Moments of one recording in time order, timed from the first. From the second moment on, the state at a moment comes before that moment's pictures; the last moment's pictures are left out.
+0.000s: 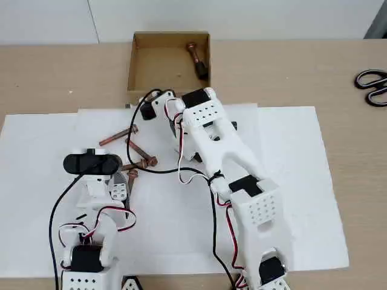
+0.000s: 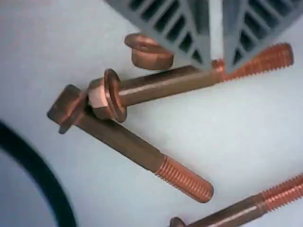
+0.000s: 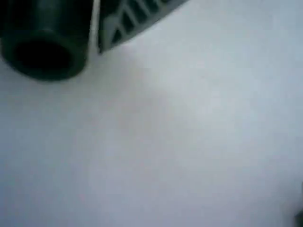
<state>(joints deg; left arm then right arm) -2.3 -102.8 96.2 52.8 6.1 -28.2 38.2 -28.6 87.5 22.1</state>
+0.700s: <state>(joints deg) -2.3 -102.8 96.2 52.8 6.1 -27.4 38.9 -31.4 89.7 17.2</state>
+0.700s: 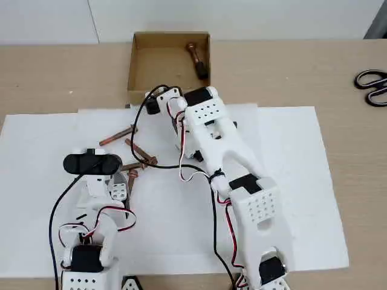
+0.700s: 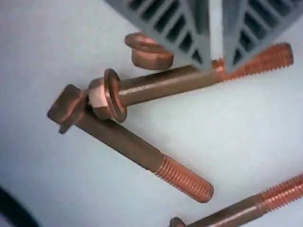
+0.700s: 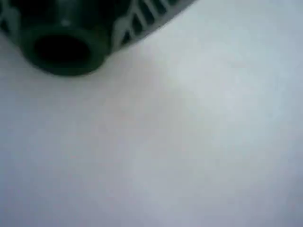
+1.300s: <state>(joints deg) -7.0 -102.7 85.2 57.1 4.7 -16.9 1.8 -28.6 95.7 15.8</state>
